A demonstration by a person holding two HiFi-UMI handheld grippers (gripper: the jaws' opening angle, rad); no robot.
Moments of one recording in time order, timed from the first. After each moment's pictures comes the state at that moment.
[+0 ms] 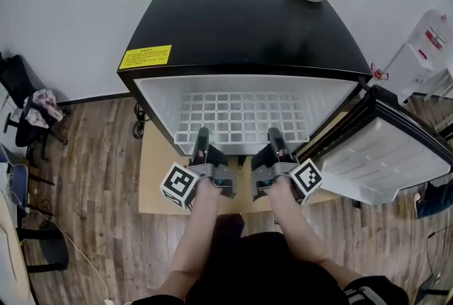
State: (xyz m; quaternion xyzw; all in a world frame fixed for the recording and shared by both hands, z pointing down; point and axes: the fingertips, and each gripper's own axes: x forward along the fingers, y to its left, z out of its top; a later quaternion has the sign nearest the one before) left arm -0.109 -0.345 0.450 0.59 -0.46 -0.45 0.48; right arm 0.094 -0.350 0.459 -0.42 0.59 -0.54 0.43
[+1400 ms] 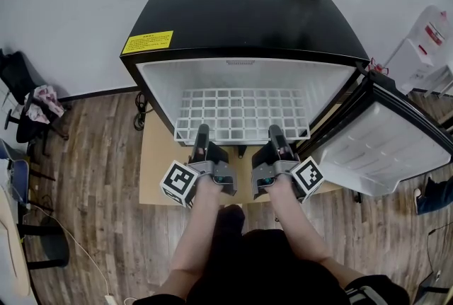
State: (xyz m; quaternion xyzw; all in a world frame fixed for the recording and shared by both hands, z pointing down) left arm -0.110 -0.321 0.452 0.58 -0.46 -0.46 0.49; right arm 0.094 -0.325 0.460 -0.42 0.59 -0.54 0.43
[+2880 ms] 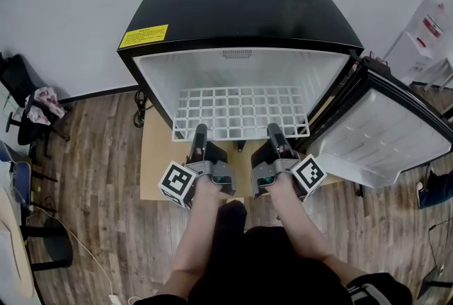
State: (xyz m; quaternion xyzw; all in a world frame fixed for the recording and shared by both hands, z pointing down) left arm -0.109 -0.303 0.451 0.58 -0.46 -0.46 0.49; right arm 0.095 -0.305 0.459 -0.42 0.58 -0.55 0.43
